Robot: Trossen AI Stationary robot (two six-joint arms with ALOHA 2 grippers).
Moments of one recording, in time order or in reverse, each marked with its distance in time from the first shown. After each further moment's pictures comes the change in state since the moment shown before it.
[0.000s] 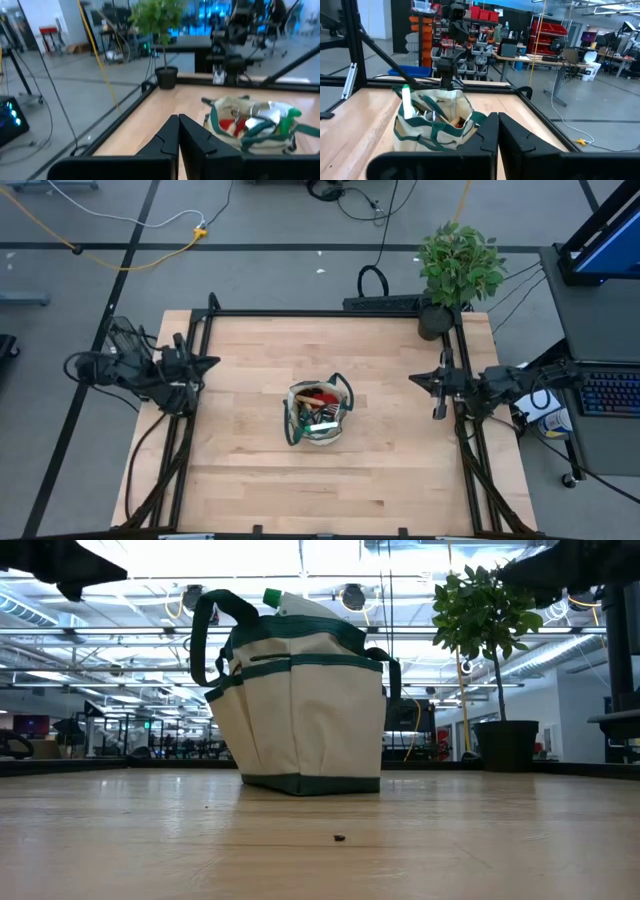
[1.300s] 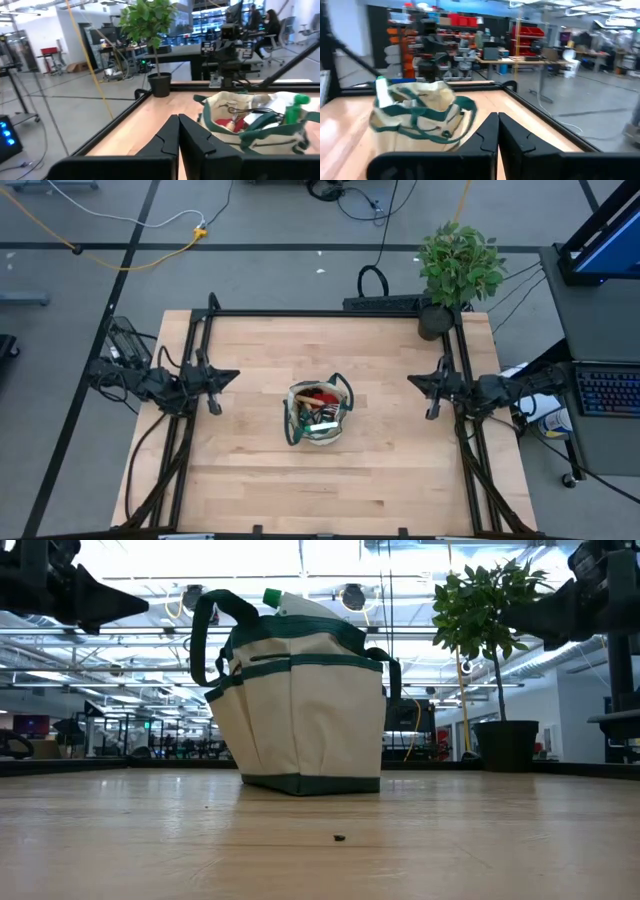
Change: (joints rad) left arm 0.000 -0.049 -0.362 0.453 0.015 0.130; right arm 0.000 -0.225 -0.249 0.095 0.099 0.037
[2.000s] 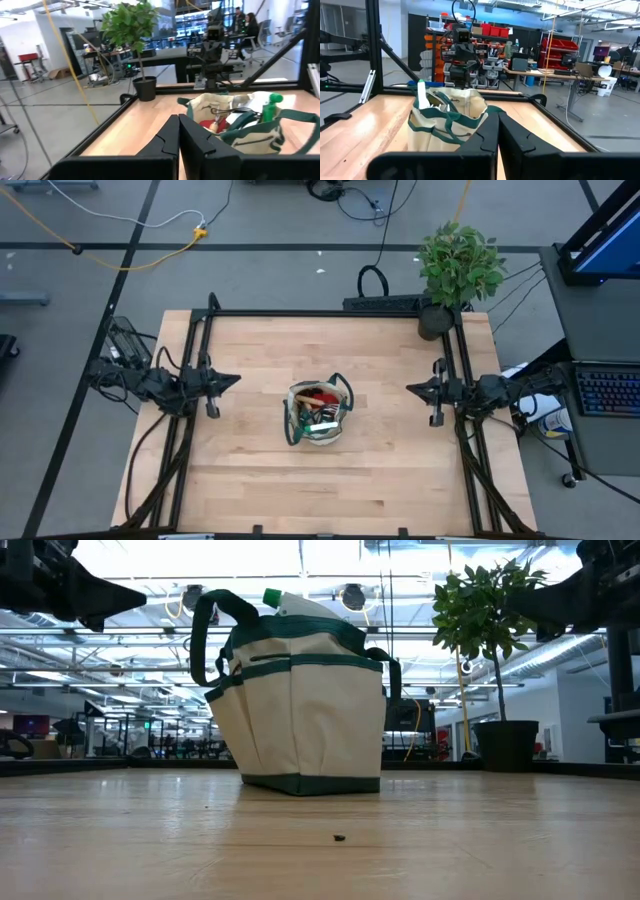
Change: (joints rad) left arm 0.001 0.000 0.000 0.009 0.090 0.019; right arm 0.000 0.000 -0.011 0.051 -0.175 -0.057
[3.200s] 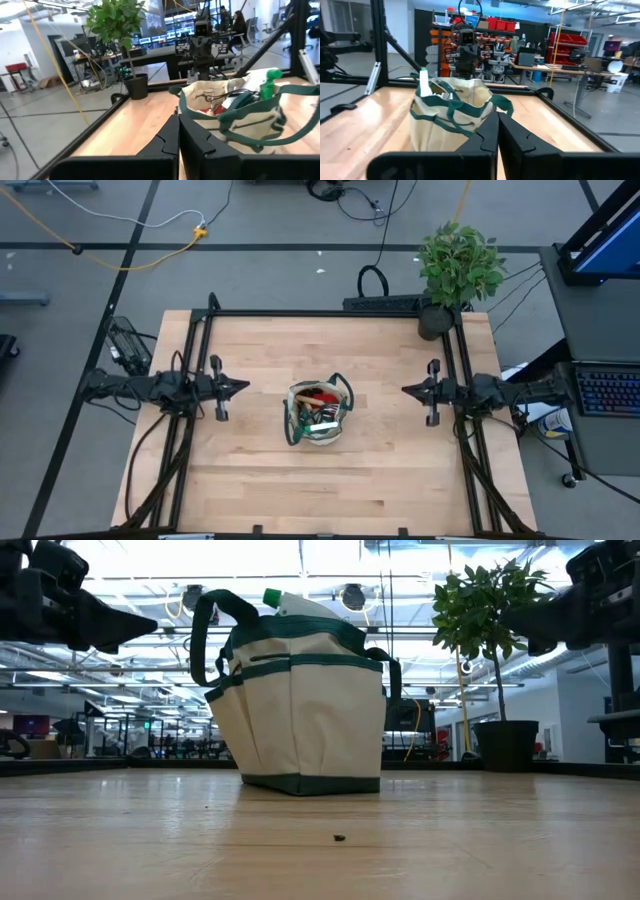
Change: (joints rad) left arm 0.178 0.009 -0.155 0.166 0.241 0.045; right arm -0.156 0.000 -0.053 0.014 -0.186 0.024
